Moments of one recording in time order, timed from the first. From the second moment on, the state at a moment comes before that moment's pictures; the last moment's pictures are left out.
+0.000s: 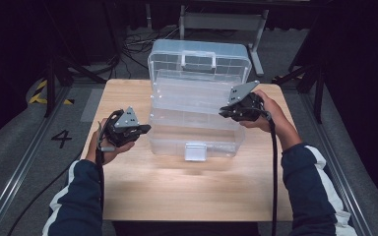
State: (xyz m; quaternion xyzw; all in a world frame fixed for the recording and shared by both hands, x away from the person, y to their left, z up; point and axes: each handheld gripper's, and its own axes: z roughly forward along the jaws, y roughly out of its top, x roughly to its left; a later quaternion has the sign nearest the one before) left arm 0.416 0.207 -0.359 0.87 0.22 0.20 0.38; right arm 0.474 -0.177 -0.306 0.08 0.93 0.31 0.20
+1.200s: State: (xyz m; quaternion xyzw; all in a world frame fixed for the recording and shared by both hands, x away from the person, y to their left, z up) left arm 0.486 0.212 -0.340 0.80 0.30 0.20 0.48; right arm 0.469 -0.177 -0.310 0.07 0.93 0.31 0.20
